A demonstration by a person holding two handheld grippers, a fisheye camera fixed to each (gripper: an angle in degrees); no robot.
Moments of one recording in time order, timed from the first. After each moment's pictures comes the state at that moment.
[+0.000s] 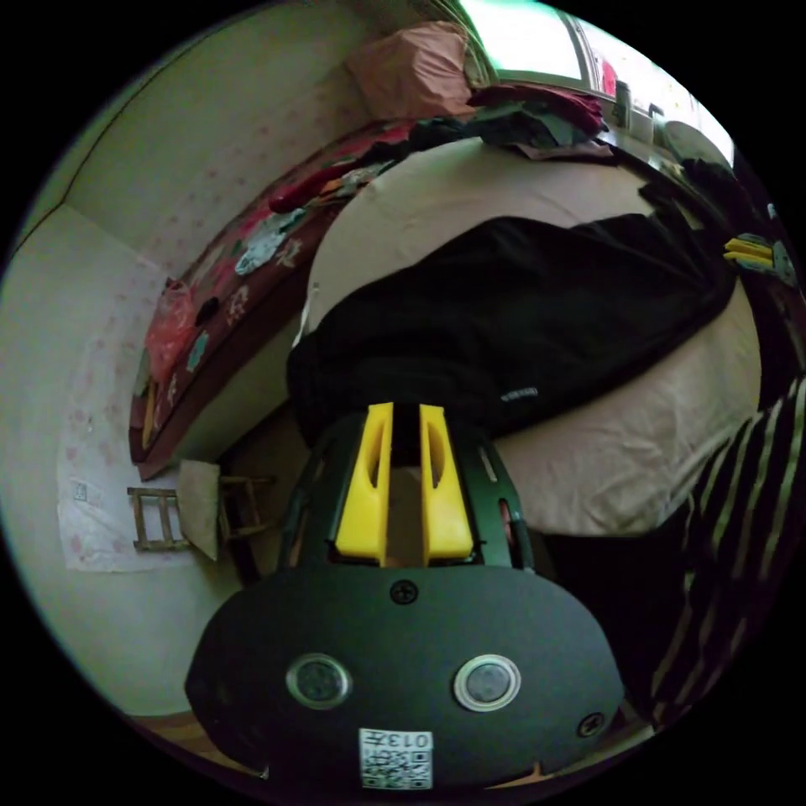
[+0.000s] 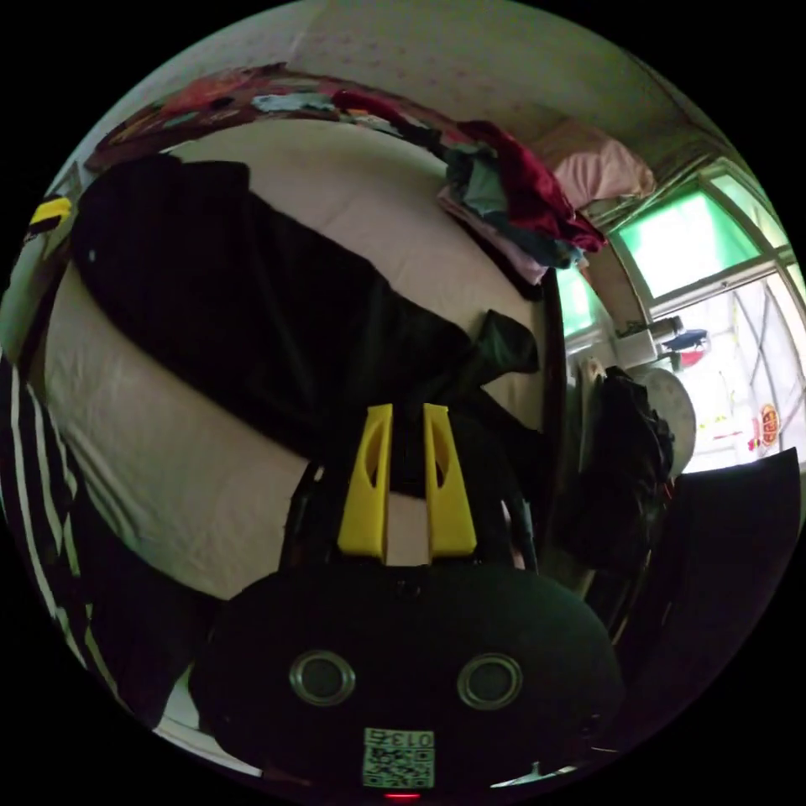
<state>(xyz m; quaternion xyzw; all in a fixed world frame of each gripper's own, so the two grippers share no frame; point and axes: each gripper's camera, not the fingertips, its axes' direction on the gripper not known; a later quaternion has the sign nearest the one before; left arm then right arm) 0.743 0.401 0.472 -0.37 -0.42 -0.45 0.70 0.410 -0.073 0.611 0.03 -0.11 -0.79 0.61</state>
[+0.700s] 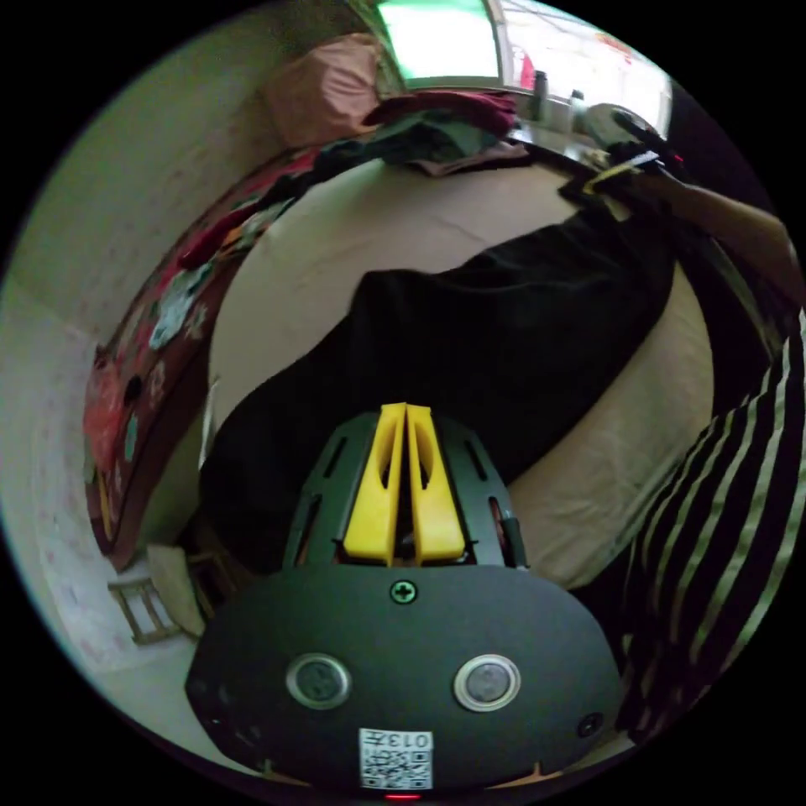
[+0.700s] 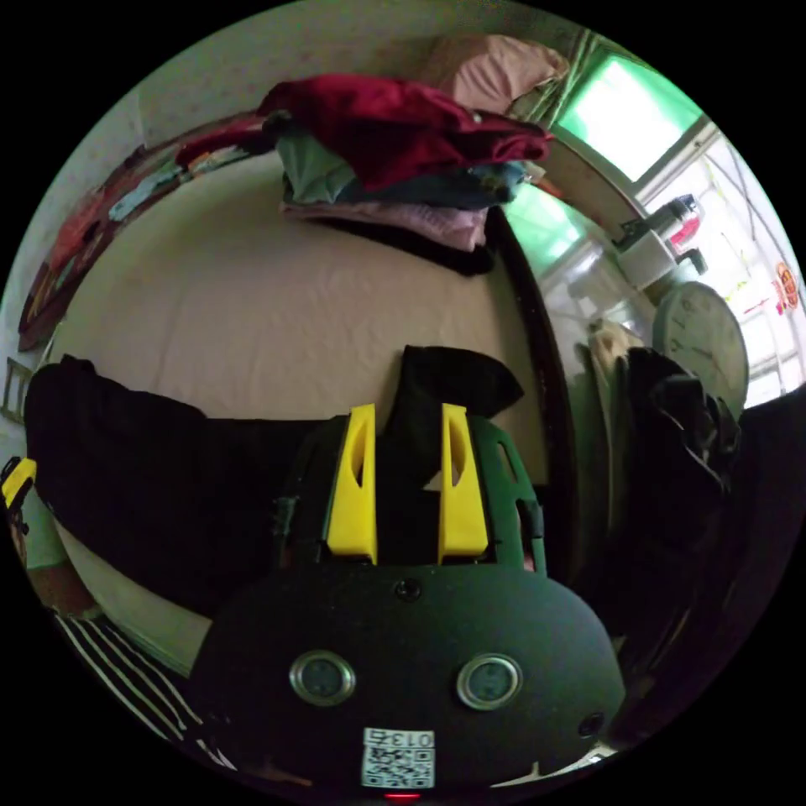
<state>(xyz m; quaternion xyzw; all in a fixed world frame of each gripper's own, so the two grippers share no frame) 0.653 0.348 0.551 -0.35 -0.31 -0.38 0.80 0.247 -0.171 0.733 -0.07 -0.11 -0.67 0.73</state>
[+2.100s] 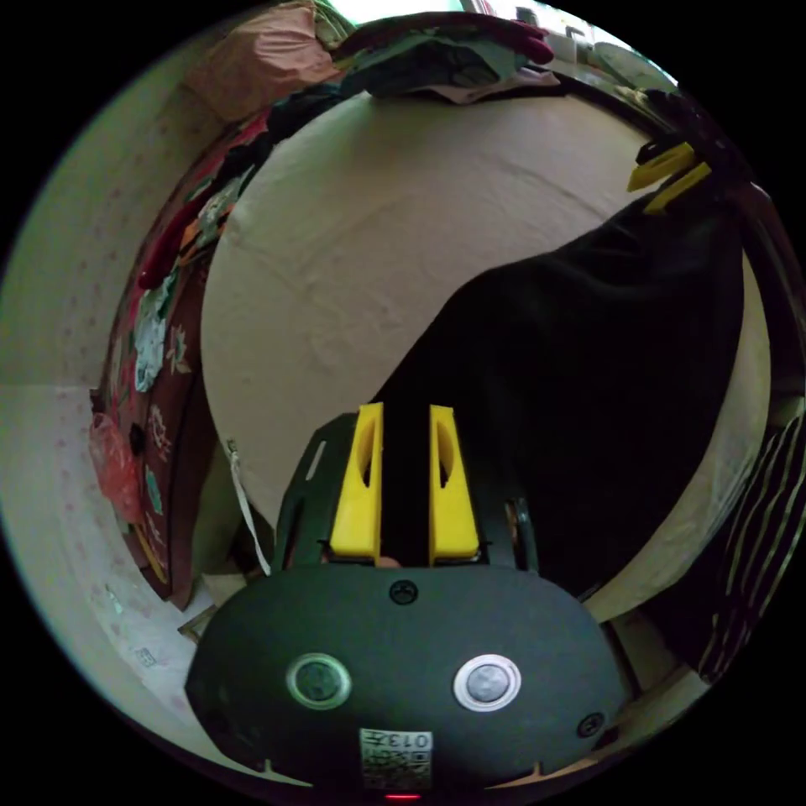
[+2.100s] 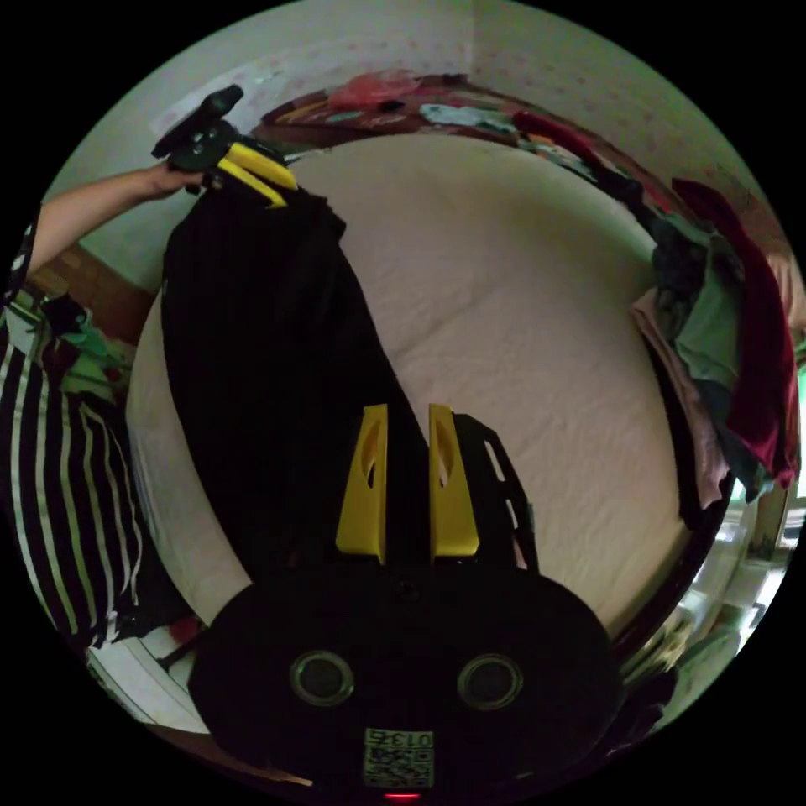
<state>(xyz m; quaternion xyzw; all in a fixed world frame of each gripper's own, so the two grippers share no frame) 0.488 0.378 0.533 -0.46 -0.25 -0.36 0.77 0.129 -0.094 0.754 -0.12 -0.28 -0.88 0.37</state>
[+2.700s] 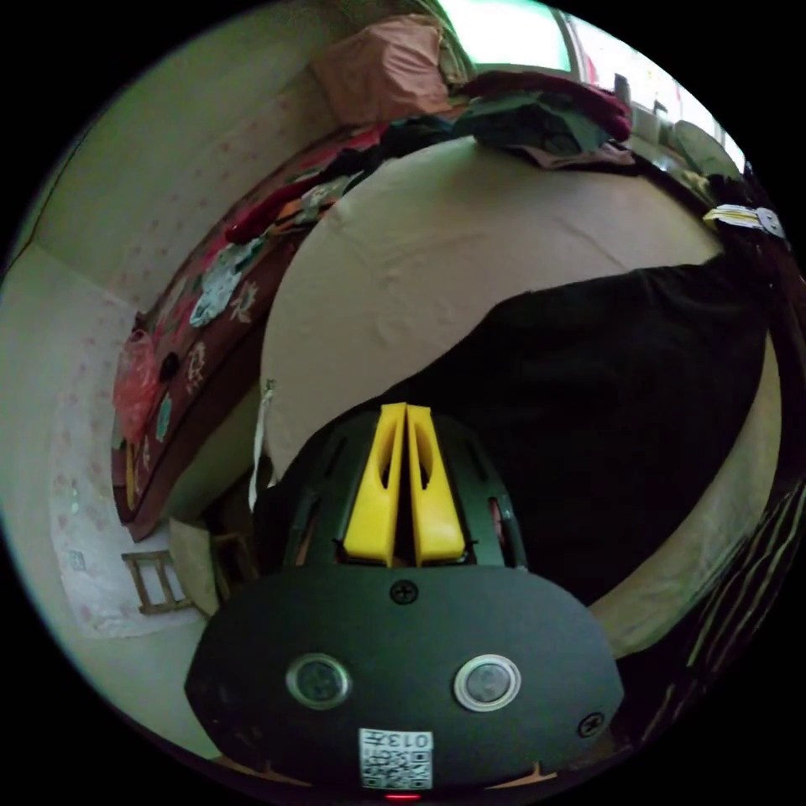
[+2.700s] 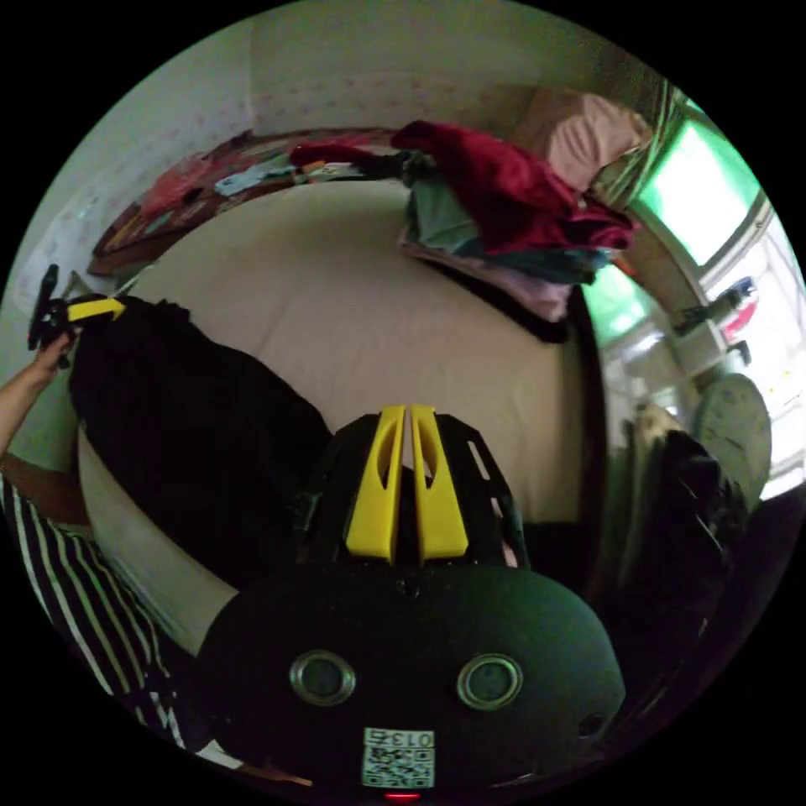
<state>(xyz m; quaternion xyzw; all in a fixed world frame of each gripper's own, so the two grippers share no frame) 0.543 0.363 0.478 -0.36 -0.38 -0.42 0.74 0.167 -0.191 0.748 -0.04 -0.23 -0.73 0.65</state>
